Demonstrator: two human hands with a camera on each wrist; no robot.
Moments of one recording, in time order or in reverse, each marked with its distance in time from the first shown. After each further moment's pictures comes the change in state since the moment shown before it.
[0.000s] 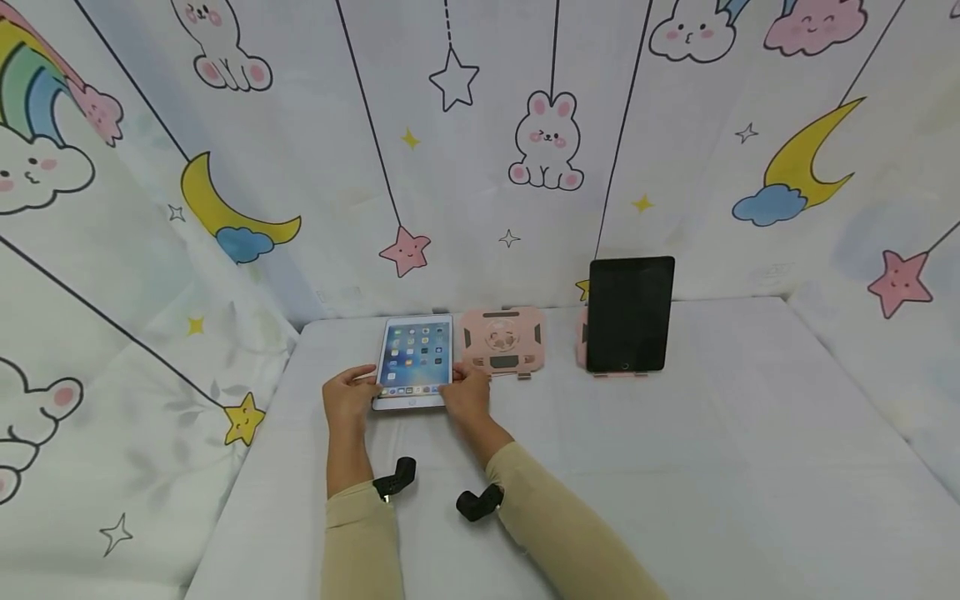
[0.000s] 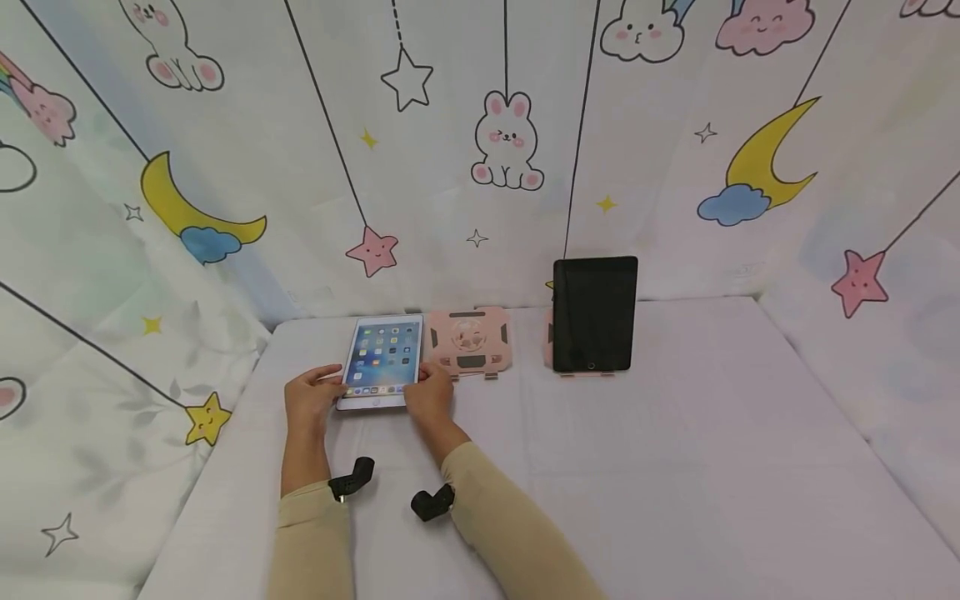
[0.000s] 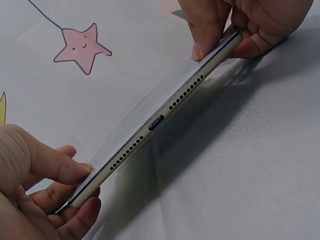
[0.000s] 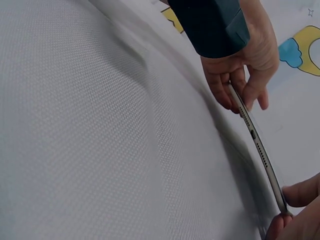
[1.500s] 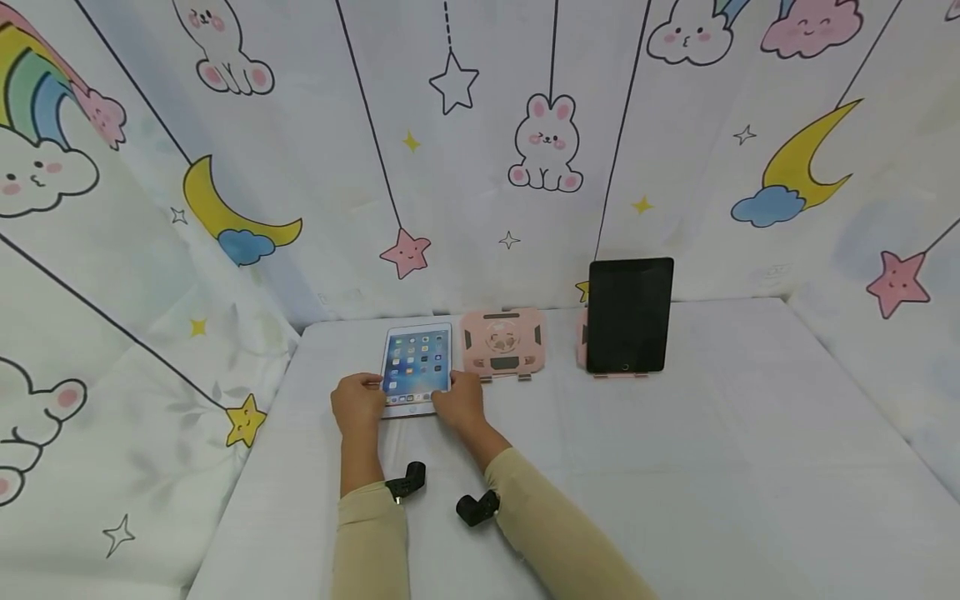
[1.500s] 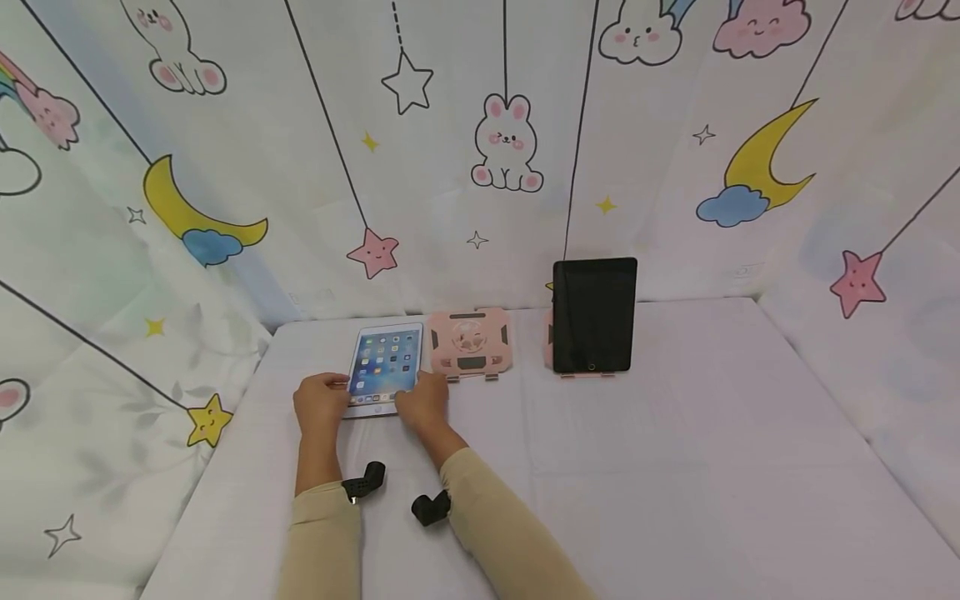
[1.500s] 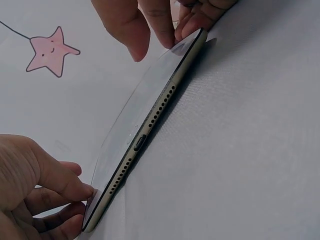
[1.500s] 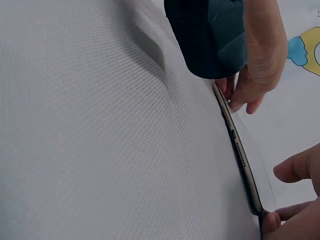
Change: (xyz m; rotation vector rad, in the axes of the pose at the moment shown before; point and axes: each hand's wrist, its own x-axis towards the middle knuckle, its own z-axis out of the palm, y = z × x) left_hand -0.009 -0.009 0.013 0.403 0.095 0.222; right_hand -0.007 0.004 -0.004 -0.337 -0.139 -0.177
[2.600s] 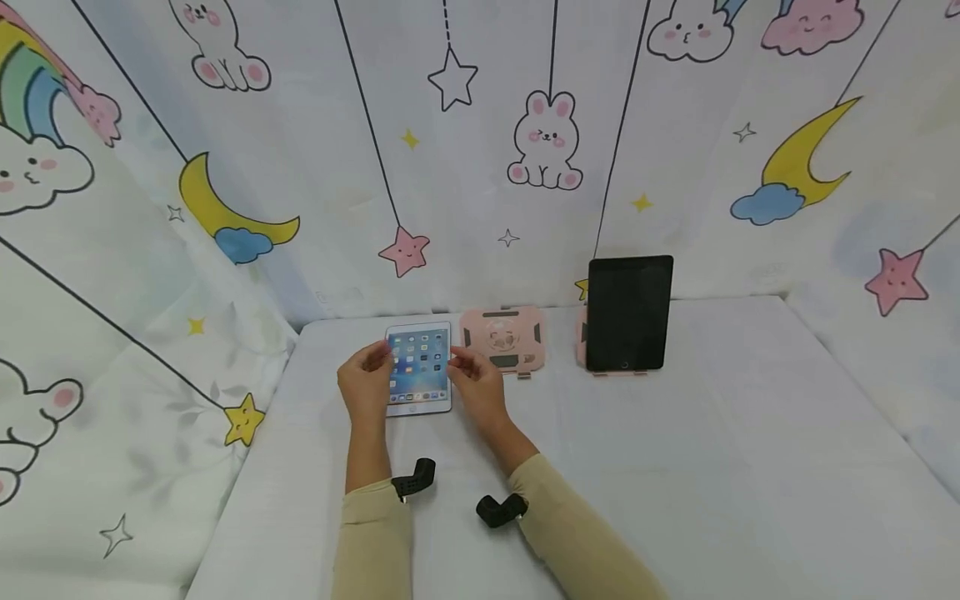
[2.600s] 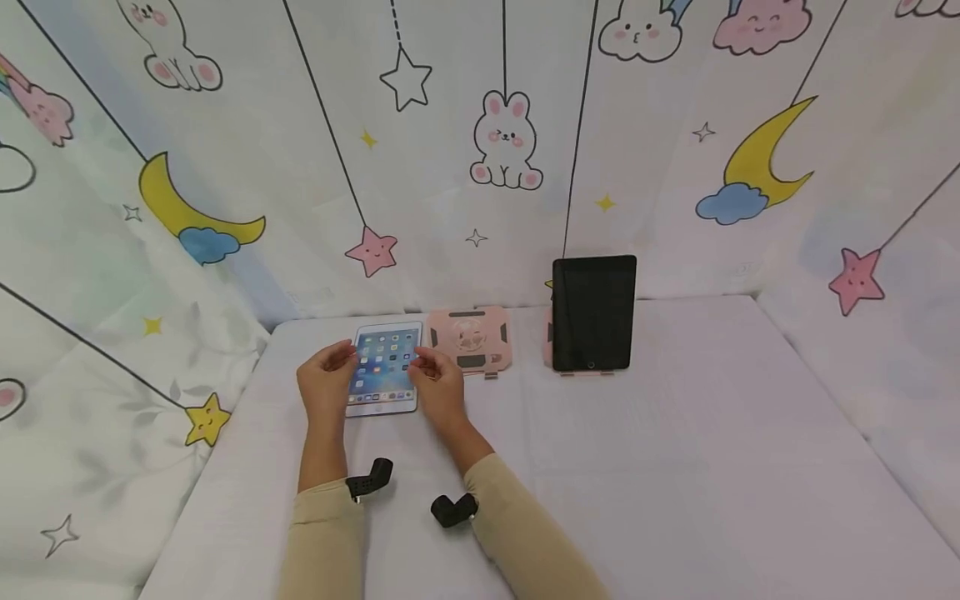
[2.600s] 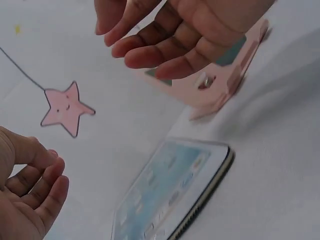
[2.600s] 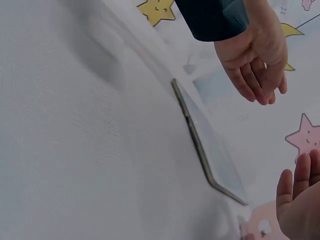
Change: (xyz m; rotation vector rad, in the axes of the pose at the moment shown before) left_hand -0.004 0.037 -0.002 -0.497 0.028 0.089; right_hand -0.003 0.007 -0.036 0.519 0.011 -0.176
